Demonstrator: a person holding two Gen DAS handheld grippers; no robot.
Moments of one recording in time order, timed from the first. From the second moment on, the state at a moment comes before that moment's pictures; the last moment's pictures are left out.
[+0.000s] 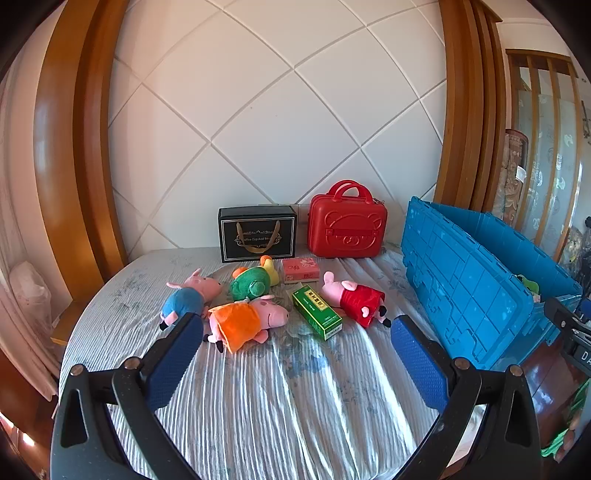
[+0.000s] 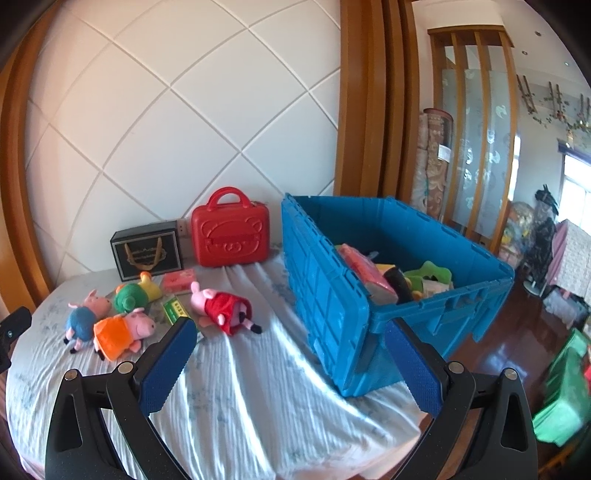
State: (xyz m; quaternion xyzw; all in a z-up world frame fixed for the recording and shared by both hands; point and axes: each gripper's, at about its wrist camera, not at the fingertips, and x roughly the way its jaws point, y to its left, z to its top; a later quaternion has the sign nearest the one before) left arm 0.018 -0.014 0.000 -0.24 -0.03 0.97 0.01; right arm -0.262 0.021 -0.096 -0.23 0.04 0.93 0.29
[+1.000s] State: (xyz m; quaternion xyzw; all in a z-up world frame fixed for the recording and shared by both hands) left arm -0.065 -0.049 -0.064 -0.31 -0.07 0.94 -0.11; right arm -0.382 0.061 -0.156 -0.29 0.04 0.95 0.14
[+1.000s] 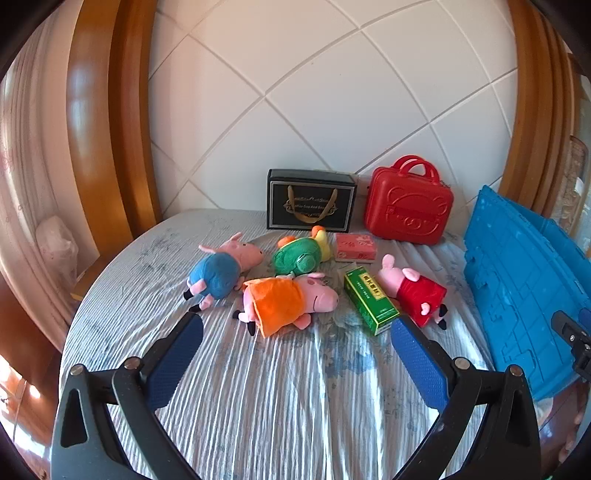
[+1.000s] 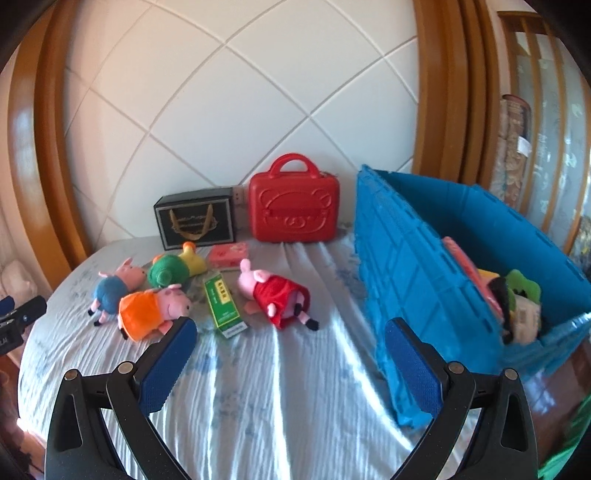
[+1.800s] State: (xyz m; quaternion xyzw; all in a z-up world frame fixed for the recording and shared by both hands) left arm -0.212 -0.093 -0.164 -0.45 -0.05 0.89 -0.10; right arm -0.570 0.051 -0.262 -0.44 0.03 0.90 0.02
